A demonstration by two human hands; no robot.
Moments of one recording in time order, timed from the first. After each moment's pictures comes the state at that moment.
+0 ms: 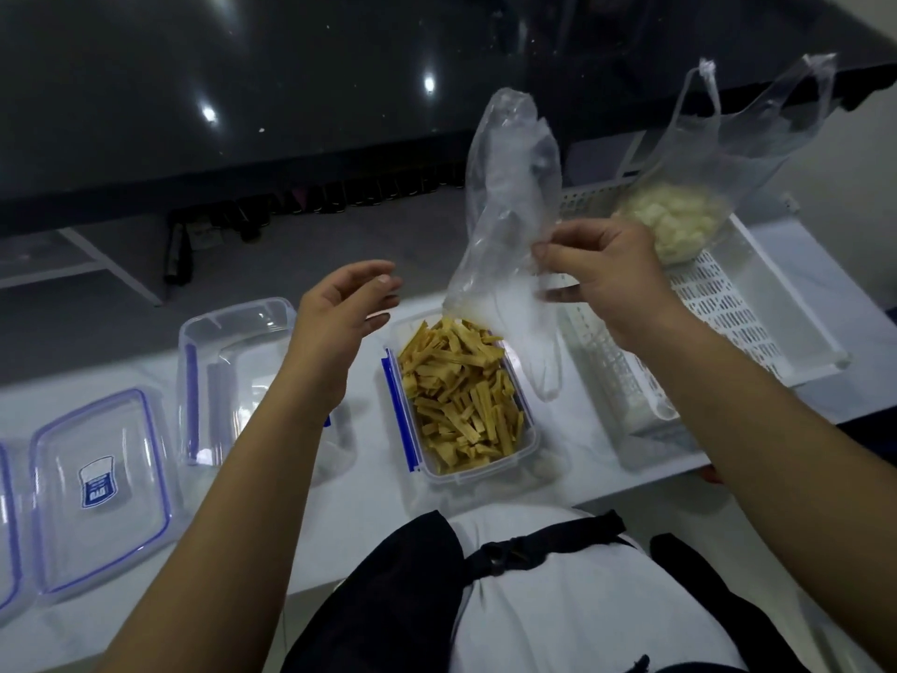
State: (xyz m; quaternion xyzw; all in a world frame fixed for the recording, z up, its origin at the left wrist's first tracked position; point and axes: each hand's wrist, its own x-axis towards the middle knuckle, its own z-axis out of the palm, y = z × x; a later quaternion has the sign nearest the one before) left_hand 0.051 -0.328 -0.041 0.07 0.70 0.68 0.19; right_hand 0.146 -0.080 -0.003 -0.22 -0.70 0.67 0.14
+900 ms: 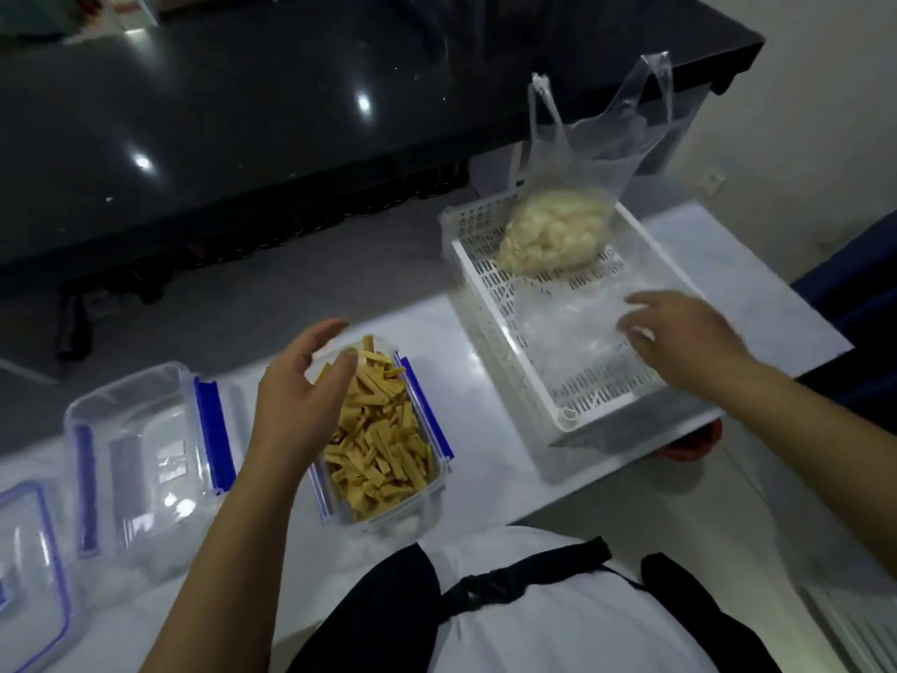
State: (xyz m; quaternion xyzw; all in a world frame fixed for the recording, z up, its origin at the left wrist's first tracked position) left_hand 0.100 -0.265 -0.053 0.15 0.85 0.49 0.12; right_hand 0.281 0.087 -0.055 -0.23 -0.97 0.09 -0.03
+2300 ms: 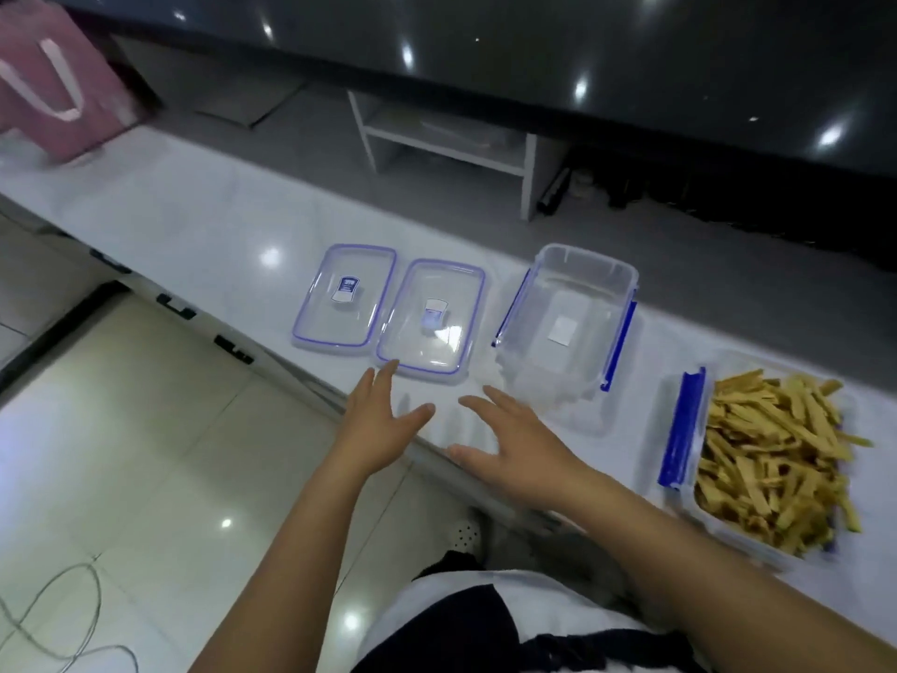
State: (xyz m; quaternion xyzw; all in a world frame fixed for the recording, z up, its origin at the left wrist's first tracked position) left_hand 0.208 -0.604 -0.116 -0.23 0.89 0.38 0.11; right_hand 0.176 -0.393 -0.092 0.22 -0.87 0.32 -0.32
